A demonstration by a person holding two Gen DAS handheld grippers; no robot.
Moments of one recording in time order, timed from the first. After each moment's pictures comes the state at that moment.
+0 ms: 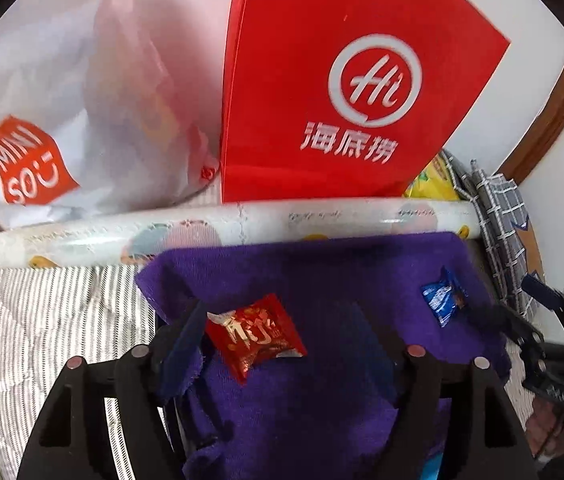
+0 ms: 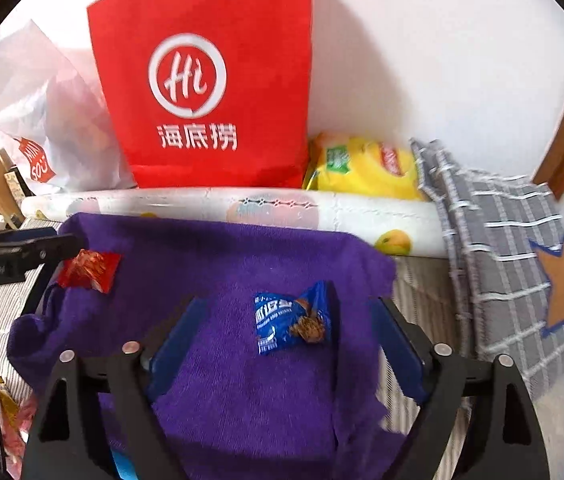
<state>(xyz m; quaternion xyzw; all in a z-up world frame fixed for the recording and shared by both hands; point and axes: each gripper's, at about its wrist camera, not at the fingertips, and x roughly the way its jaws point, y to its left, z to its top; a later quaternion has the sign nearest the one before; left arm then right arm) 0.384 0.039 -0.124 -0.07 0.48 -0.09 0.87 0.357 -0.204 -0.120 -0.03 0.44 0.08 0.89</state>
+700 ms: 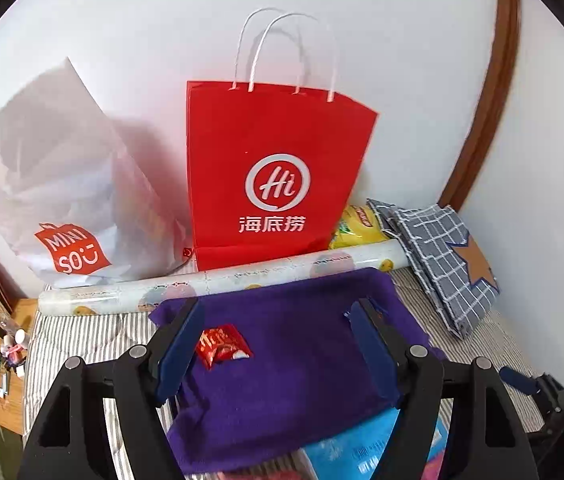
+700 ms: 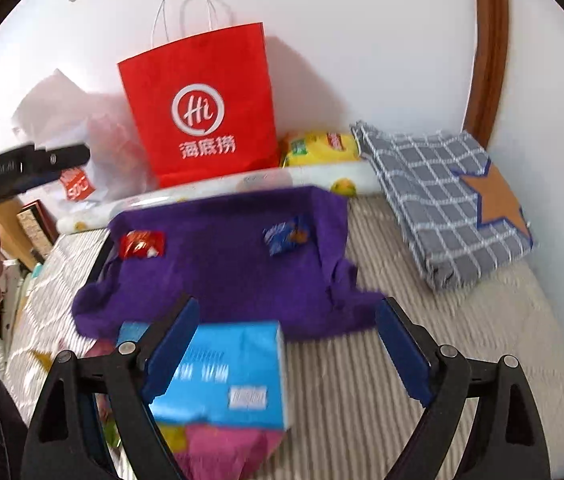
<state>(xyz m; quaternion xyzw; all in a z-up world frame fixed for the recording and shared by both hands) 0.288 0.014 -0.013 -0.03 0.37 -0.12 0.92 0.212 -0.222 -0.080 0.06 0.44 0.04 0.90</state>
